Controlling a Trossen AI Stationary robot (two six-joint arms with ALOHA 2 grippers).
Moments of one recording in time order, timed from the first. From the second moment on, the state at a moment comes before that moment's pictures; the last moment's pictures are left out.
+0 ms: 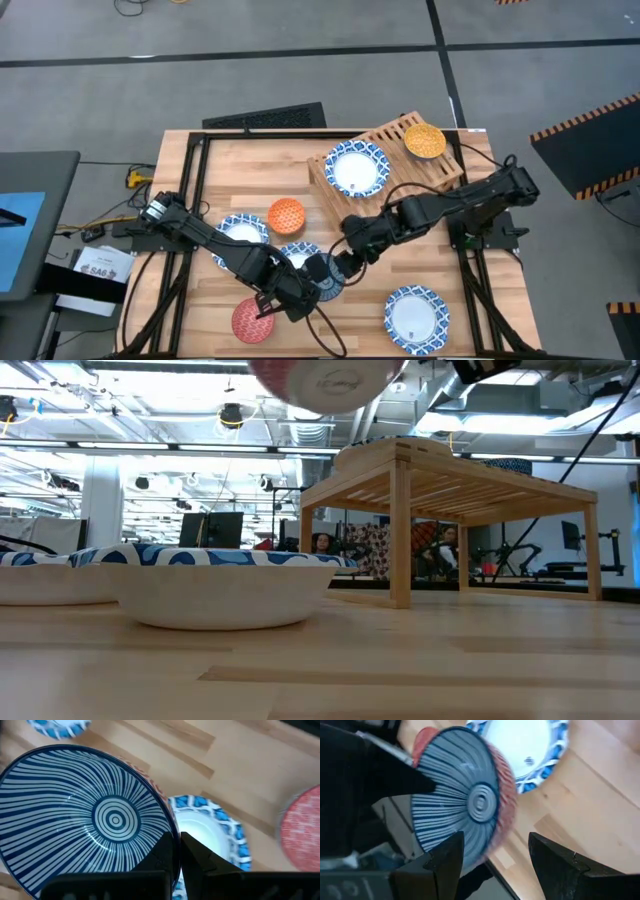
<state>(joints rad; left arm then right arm) -0.50 1.92 1.88 -1.06 -0.19 0.63 0.29 1.63 1.50 -0.76 -0.16 1.23</state>
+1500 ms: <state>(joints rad) -0.47 1.90 1.88 -1.08 -0.17 0.50 0.27 1.43 1.51 -0.78 -0.26 0.79</state>
